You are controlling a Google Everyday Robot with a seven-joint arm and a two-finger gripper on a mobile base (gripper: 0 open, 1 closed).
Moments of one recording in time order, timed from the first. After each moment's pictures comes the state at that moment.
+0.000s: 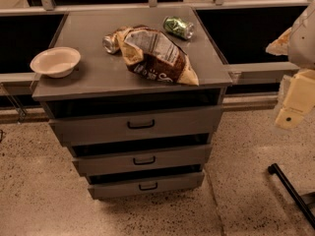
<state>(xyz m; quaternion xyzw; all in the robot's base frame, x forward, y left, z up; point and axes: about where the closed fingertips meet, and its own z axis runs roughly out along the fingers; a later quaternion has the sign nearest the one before) 0.438 -0.216 0.977 -0.60 0.78 -0.04 0.16</state>
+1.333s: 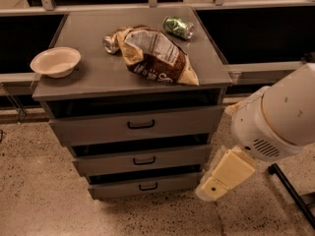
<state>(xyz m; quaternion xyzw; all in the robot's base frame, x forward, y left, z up) 0.368 -0.119 0.893 -0.51 0.83 0.06 0.22</state>
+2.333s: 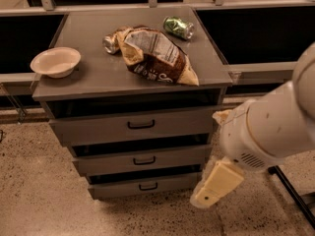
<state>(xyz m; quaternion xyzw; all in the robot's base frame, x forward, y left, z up) 0.370 -0.103 0.872 -0.55 0.80 0.06 0.23</state>
